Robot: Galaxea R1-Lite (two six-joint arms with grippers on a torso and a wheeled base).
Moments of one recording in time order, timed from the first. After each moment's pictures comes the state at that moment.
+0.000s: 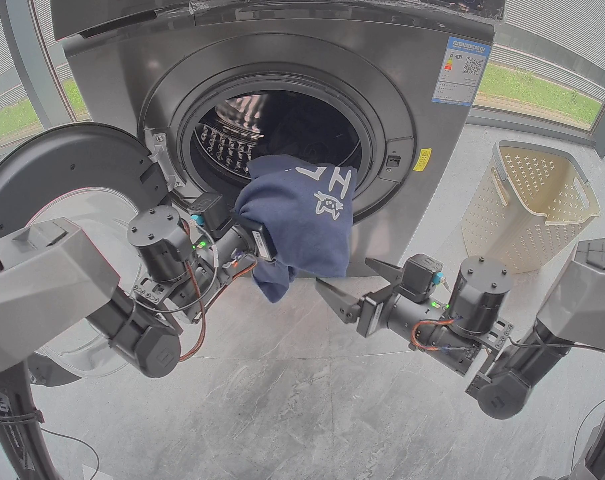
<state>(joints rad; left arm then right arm) -0.50 2.12 -0.90 -1.49 -0.04 -0.08 0.67 2.07 -0.65 -1.47 0.02 0.17</state>
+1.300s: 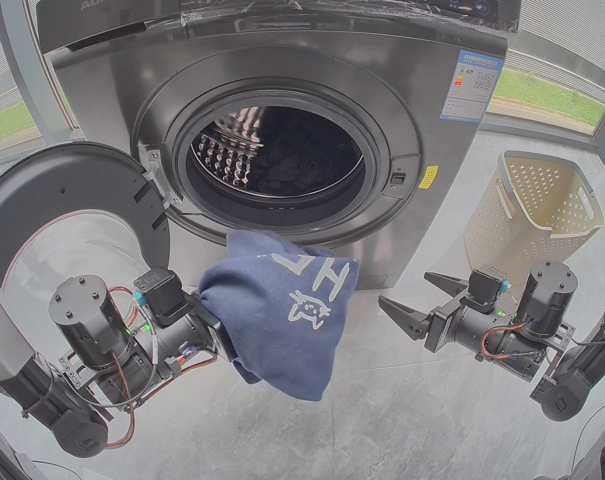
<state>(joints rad) -0.59 1.80 -0.32 -1.54 -0.08 -0.11 0.56 1.84 -0.37 -1.40 0.08 0.12</state>
